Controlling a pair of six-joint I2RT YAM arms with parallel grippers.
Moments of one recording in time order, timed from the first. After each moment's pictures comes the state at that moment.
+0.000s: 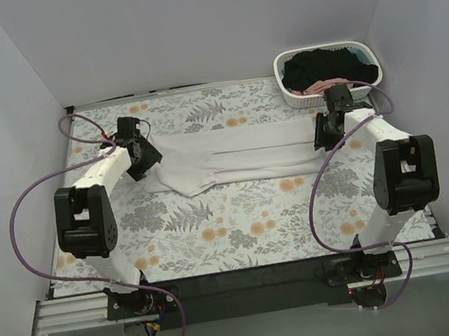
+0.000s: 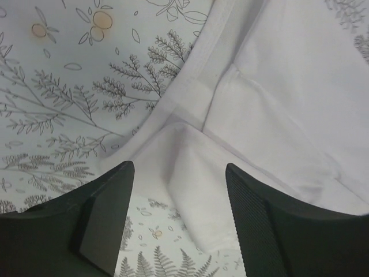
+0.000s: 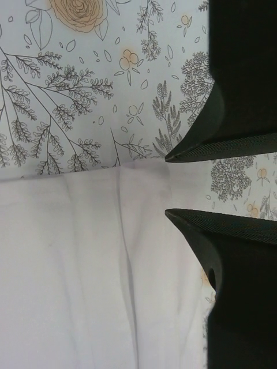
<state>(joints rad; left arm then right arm) -0.13 1.77 1.24 -0.55 -0.16 -0.73 0.05 1.71 1.18 -0.59 -0.02 0.27</state>
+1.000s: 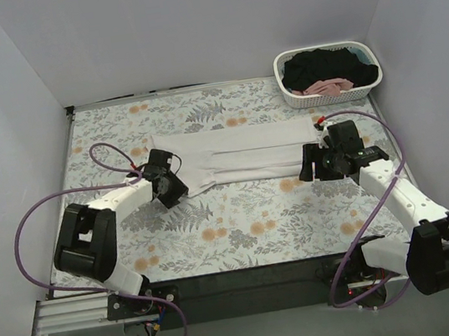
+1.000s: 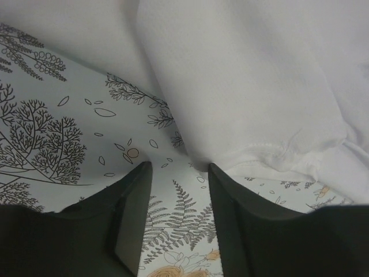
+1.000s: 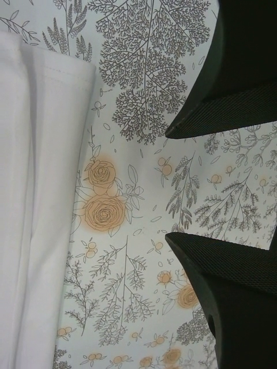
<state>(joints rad) -0.37 1.55 0.84 -0.40 -0.10 -0.96 0.19 1.14 0.75 -0.56 -0.20 0.25</state>
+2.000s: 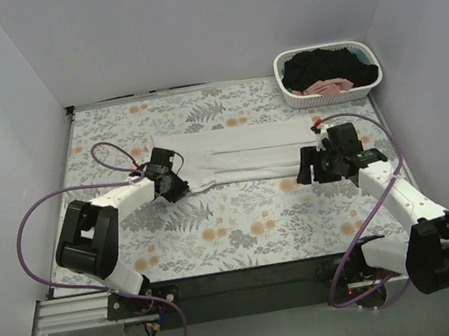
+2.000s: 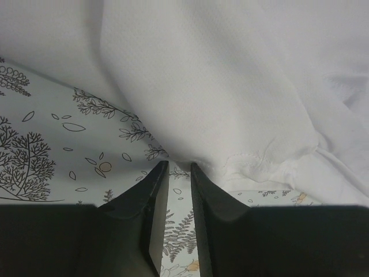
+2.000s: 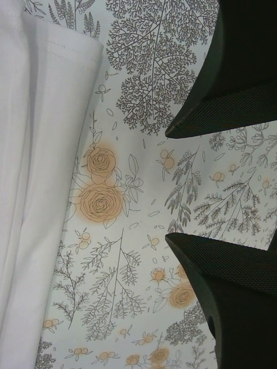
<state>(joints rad) -0.38 1.59 0.85 -0.32 -0.09 -1.00 0.19 1.14 0.73 -0.51 -0.26 0.21</state>
